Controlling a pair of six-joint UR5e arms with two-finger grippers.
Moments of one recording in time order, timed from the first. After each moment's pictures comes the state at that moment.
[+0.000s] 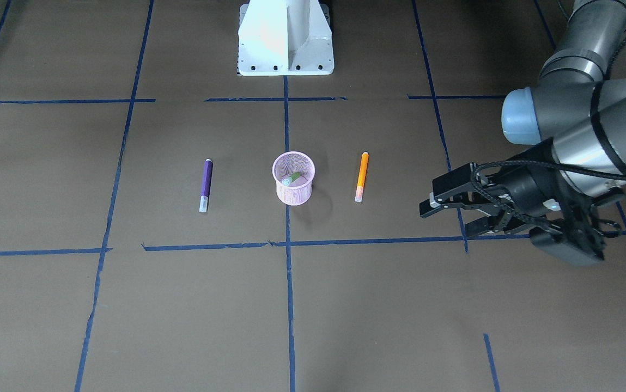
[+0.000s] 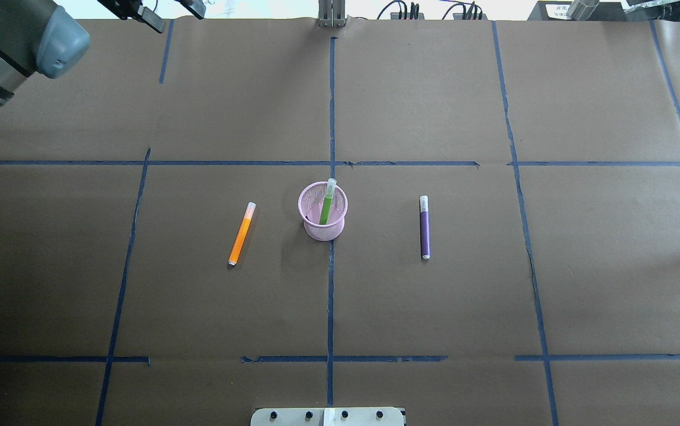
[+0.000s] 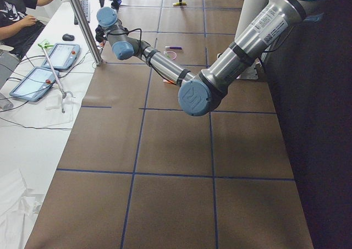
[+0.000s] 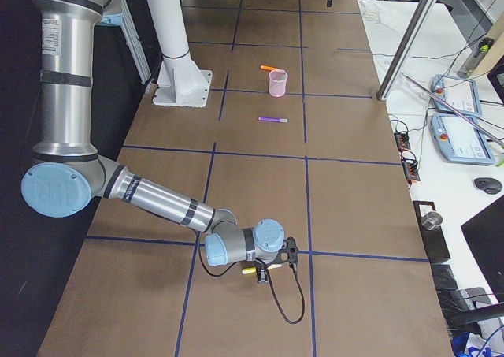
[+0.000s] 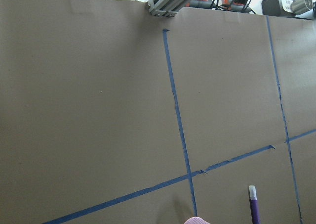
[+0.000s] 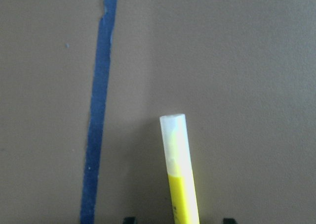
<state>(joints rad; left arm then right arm) -1.20 -2.29 -1.35 -2.07 -2.64 -0.89 1.35 -1.66 1.22 -0.98 2.35 0.15</state>
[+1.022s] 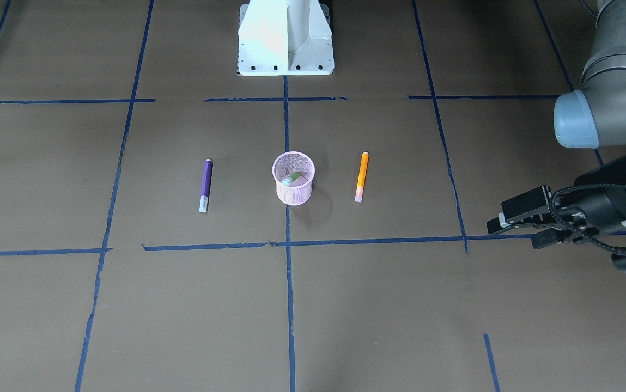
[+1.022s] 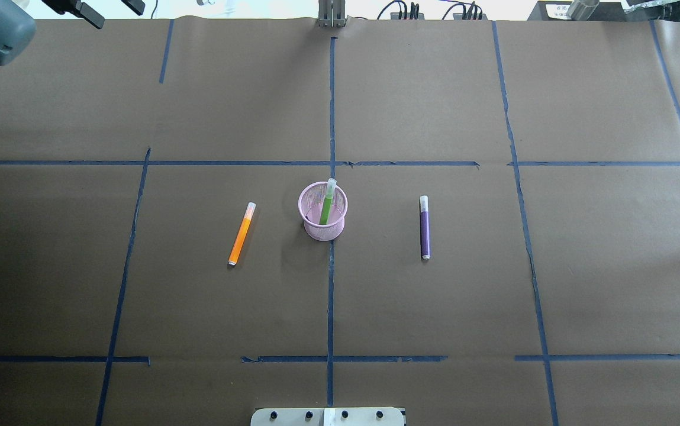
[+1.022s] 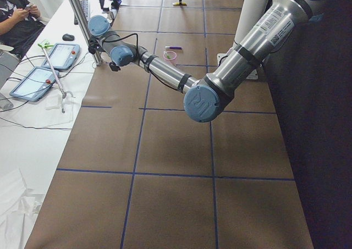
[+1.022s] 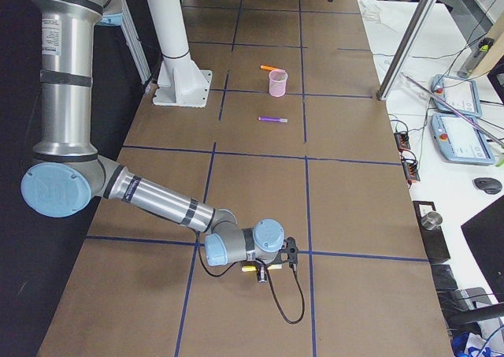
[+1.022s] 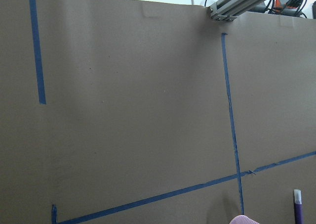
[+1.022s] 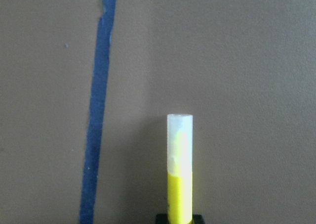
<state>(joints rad) -1.24 -2.26 -1.36 -1.89 -2.64 -0.74 1.35 -1.66 1.21 -0.98 2.35 0.16</state>
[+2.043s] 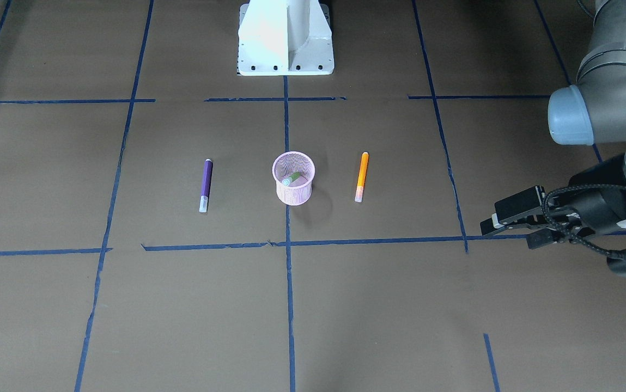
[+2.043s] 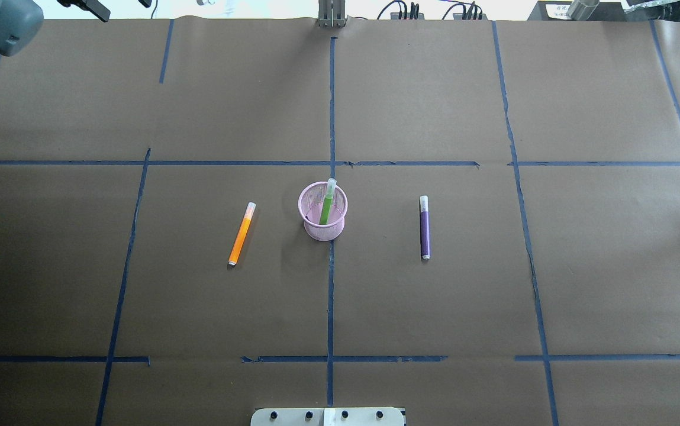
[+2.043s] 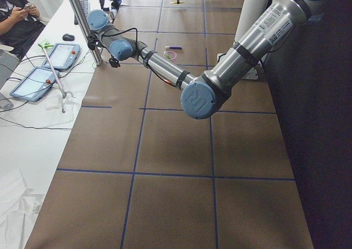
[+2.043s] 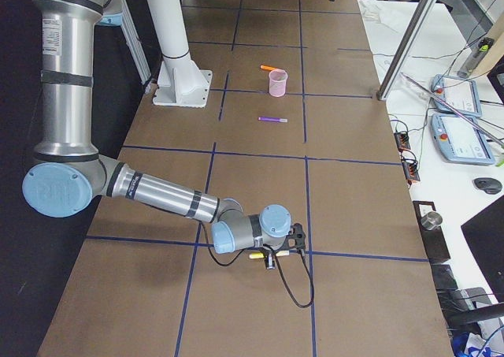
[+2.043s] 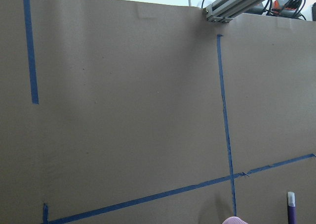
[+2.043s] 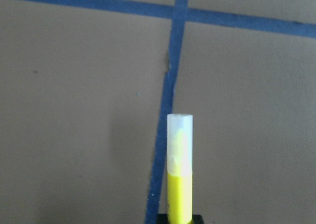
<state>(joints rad) -1.23 -2.30 -1.36 -1.84 -2.62 -0.74 1.35 -1.65 1.36 -1.08 2.37 0.16</state>
